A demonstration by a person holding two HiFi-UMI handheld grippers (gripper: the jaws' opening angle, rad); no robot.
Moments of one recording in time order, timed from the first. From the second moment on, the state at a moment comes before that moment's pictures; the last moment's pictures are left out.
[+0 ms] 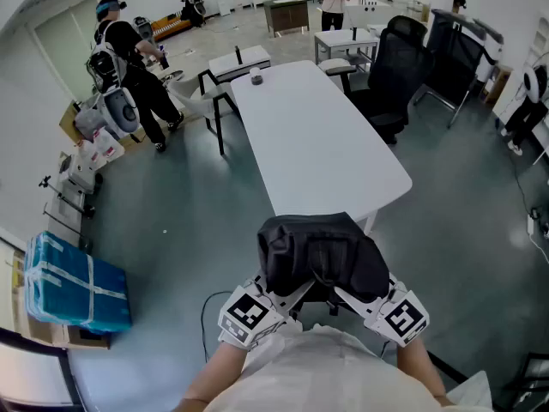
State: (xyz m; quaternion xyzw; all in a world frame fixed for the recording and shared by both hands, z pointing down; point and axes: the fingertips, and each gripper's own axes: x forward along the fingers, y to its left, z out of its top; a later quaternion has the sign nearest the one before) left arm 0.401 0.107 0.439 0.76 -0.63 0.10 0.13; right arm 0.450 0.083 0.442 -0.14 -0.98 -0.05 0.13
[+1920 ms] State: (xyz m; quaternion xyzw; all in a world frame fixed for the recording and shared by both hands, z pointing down) left arm 0.405 0.137 0.433 0.74 -0.66 0.10 0.13; right arm 0.454 0.111 0.438 -0.19 -0.97 -0.03 0.12
